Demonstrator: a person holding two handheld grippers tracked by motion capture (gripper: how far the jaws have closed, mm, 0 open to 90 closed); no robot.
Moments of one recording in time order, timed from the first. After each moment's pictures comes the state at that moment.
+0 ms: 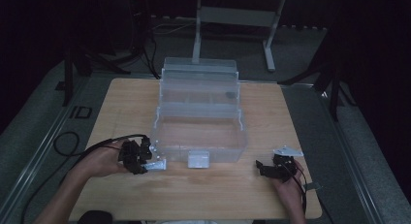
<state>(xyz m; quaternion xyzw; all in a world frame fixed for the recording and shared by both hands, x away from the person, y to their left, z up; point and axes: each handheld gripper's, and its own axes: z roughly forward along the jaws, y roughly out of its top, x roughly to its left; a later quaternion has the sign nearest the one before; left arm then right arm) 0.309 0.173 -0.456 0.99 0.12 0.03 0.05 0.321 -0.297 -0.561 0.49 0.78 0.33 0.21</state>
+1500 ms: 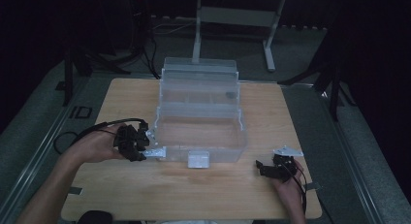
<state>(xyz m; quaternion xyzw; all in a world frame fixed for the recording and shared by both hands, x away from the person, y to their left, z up) 0.319 0.172 -0.399 0.99 0.10 0.05 0.06 0.321 -0.297 -0.561 0.50 0.78 0.33 0.21</state>
